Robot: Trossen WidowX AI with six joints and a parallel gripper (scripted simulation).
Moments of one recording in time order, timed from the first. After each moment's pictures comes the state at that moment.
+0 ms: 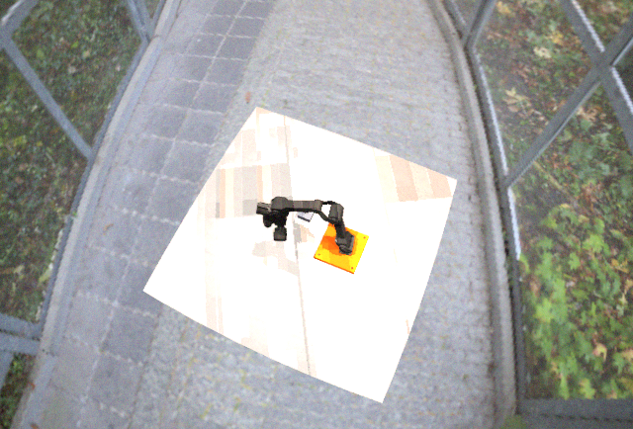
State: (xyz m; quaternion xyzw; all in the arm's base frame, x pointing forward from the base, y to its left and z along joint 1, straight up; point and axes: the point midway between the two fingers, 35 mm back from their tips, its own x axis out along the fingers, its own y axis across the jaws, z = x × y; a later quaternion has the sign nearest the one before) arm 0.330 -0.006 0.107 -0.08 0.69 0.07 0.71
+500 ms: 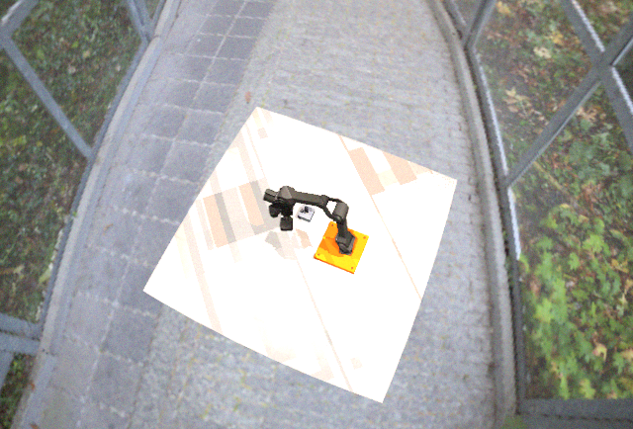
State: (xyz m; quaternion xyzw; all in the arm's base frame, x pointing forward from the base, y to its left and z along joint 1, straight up) arm 0.311 -0.057 0.121 -0.08 0.69 0.07 0.71
